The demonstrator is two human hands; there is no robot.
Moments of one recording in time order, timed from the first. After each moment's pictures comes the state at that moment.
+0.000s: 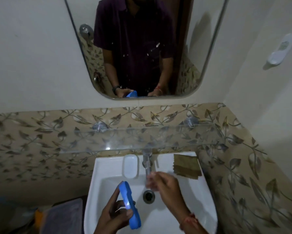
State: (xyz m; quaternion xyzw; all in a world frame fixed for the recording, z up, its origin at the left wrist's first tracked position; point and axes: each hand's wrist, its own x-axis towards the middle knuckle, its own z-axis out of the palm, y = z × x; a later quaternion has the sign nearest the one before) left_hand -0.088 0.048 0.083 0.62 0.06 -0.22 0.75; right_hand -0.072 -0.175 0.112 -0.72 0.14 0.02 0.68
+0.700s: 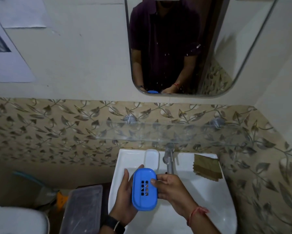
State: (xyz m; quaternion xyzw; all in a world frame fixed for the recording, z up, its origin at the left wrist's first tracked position) left_hand -0.074 0.063 0.114 0.36 0.19 -0.29 0.87; right_hand -0.082 -0.113 0.138 -0.61 0.12 0.20 0.76
